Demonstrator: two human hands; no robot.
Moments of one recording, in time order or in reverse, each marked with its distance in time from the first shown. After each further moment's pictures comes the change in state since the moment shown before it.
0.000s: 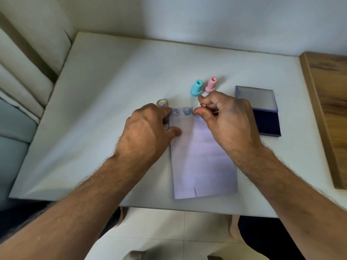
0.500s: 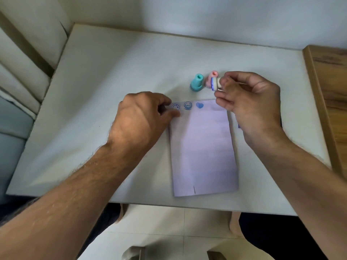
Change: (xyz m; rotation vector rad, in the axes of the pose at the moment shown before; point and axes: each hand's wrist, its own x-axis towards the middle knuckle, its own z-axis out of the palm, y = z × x) left_hand 0.009 -0.004 -0.007 -0.091 0.094 -0.012; right_hand 0.012 -0.009 -0.027 0.782 0.167 0.492
